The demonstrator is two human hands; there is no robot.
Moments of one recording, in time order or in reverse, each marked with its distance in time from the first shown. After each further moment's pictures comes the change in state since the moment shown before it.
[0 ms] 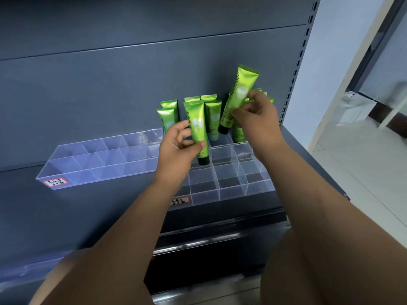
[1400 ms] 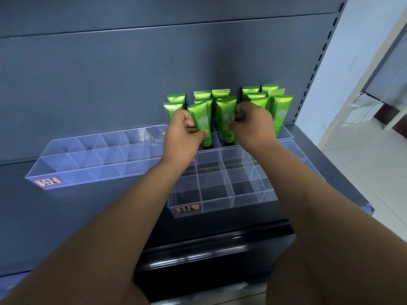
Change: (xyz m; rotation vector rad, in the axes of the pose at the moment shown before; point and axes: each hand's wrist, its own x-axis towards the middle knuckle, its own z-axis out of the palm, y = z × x) left_hand 0.065 -0.028 -0.015 0.365 0.058 0.091; right_hand 0.032 0.049 0.037 -0.690 -0.037 -0.162
